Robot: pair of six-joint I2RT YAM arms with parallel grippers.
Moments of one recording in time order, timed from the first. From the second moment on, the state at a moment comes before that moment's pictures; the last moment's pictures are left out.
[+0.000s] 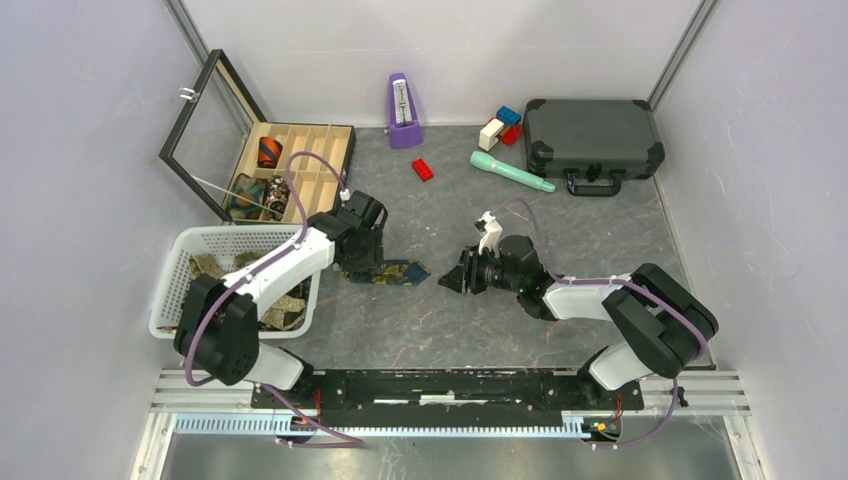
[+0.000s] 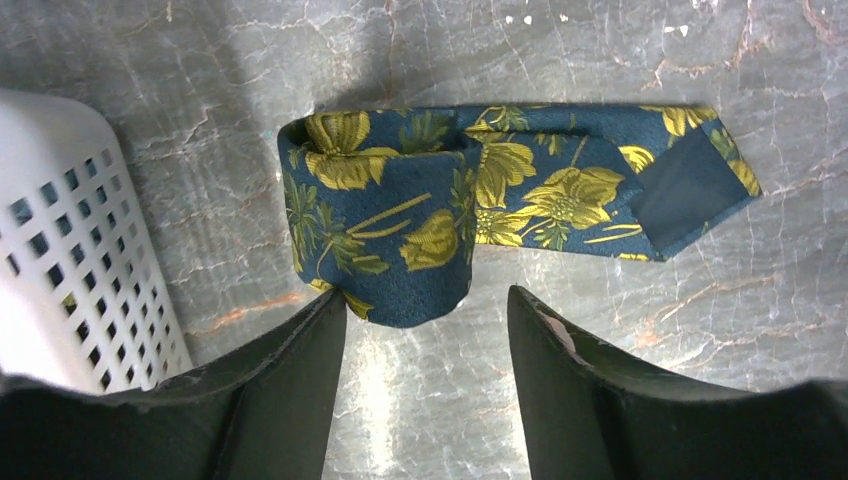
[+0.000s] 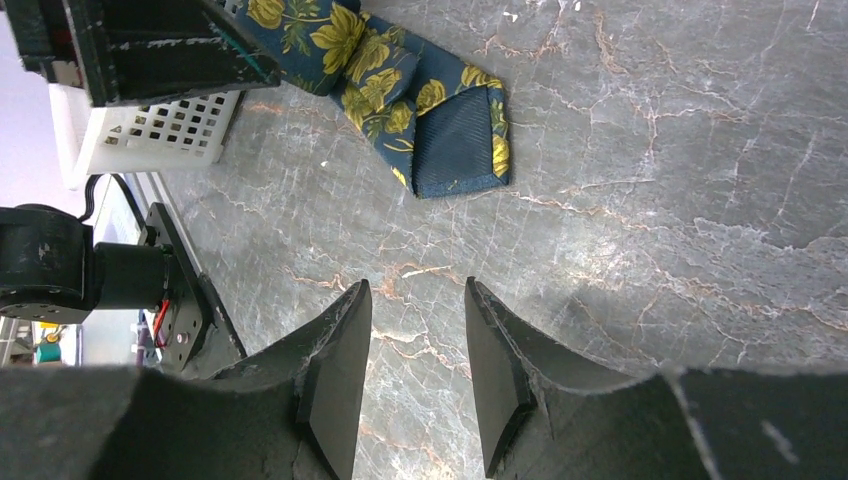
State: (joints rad) left arm -0.52 1.42 0.98 -0.74 -0.22 -0.46; right arm 0.68 1.51 0.46 0.63 -0.36 0.60
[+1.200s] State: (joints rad) left arm -0.55 1.58 1.15 -0.75 -0.34 -0.42; right arm 0.69 1.47 0.51 0.51 -0.33 0.54
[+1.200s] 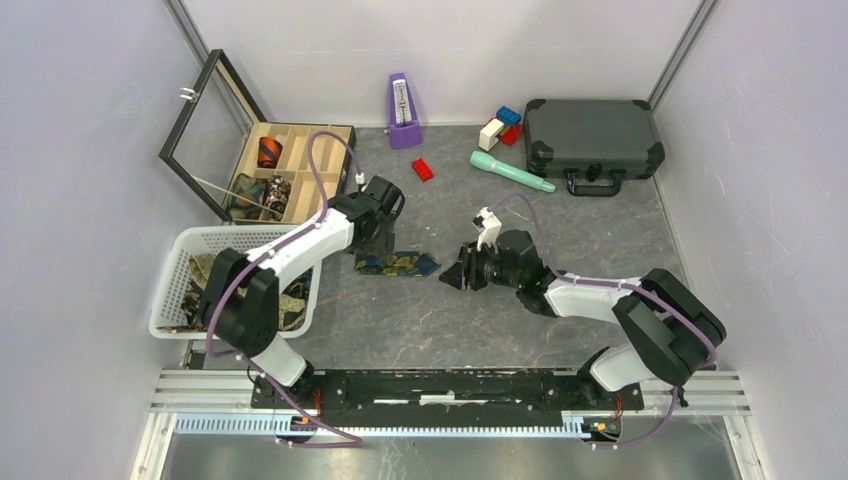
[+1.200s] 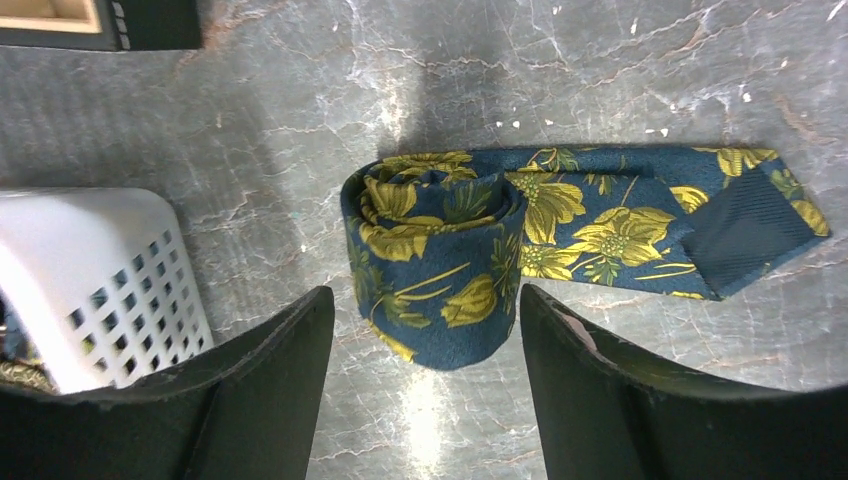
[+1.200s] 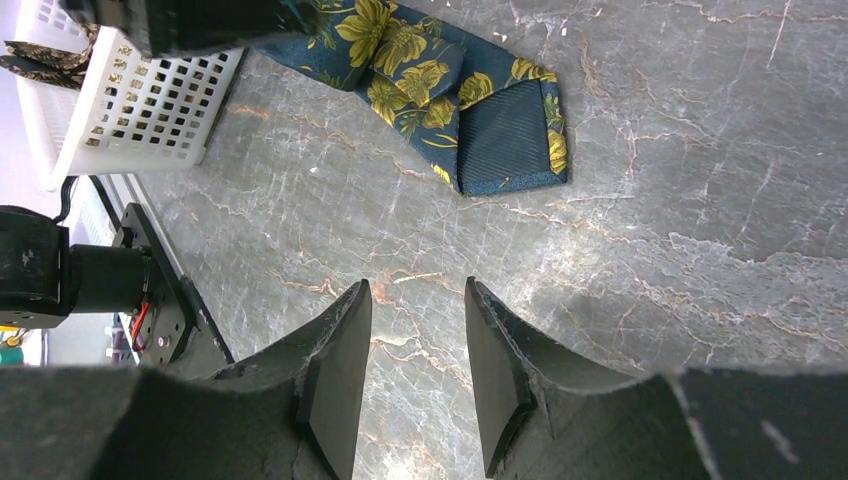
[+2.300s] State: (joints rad) left arm -0.80 1.81 1.33 -0.71 -0.20 -0.51; right arm 0.60 1.22 0.48 0.13 -0.17 0.38
